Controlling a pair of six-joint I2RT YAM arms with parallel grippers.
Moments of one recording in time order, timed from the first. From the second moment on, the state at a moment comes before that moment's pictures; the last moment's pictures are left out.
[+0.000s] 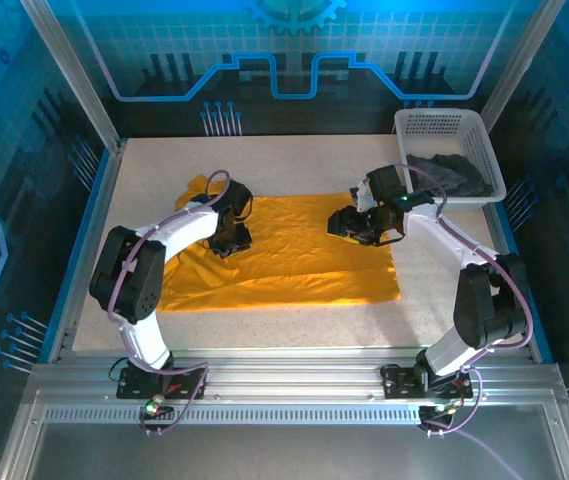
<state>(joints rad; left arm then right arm) -0.37 1.81 1.22 -0.77 -0.02 -0.79 0.30 1.58 1.17 -0.67 -0.51 0.49</state>
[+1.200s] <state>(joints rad) -0.50 1.88 1.28 -0.84 -0.17 -0.71 0.29 1.59 1.14 -0.67 -0.53 0.49</state>
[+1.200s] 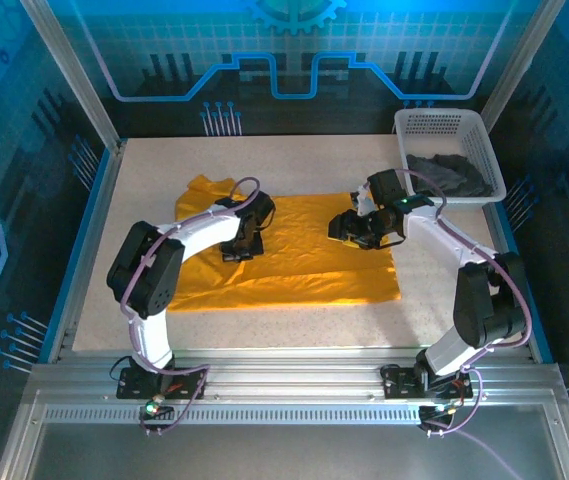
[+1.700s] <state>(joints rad) -0.55 1.88 1.27 -0.81 -0.22 -0.66 0.29 1.60 1.14 -0.67 -0.54 0.49</state>
